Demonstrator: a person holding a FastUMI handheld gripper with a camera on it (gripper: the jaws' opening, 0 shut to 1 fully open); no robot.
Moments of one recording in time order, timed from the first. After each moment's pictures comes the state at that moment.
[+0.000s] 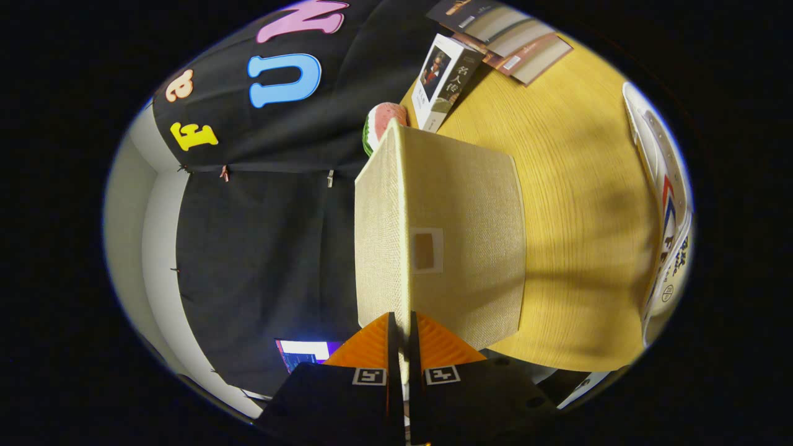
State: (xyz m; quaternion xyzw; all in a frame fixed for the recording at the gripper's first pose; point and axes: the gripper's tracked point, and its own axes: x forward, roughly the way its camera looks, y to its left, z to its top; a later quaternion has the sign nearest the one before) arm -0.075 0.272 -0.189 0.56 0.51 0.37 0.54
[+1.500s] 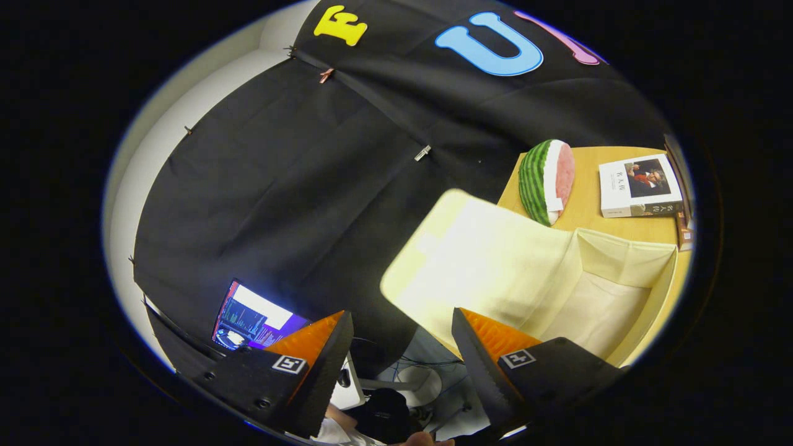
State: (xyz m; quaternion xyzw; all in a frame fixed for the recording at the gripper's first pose) arm -0.061 0.438 0.019 0.36 0.39 0.51 0.68
